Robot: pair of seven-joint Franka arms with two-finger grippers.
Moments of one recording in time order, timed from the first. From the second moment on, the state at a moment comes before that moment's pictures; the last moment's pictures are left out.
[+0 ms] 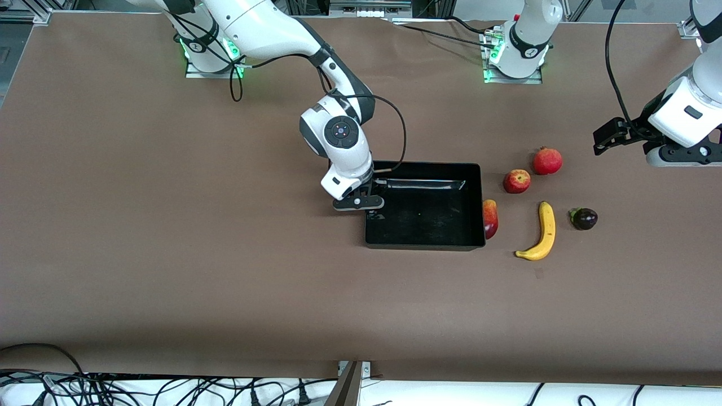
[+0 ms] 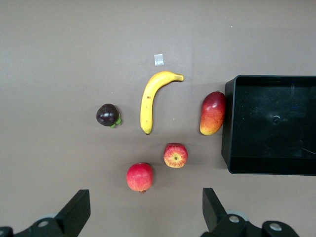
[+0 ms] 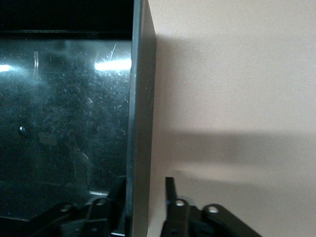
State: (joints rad) left arm -0.02 0.00 -0.04 -1.67 0.03 1.64 -0.08; right arm 0.80 0.80 -0.02 -1.45 0.11 2.39 0.68
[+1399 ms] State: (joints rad) left arm -0.02 0.00 -0.04 -1.67 0.03 1.62 -0.08; right arm 0.28 0.48 -0.10 -1.58 0.20 1.96 -0.07
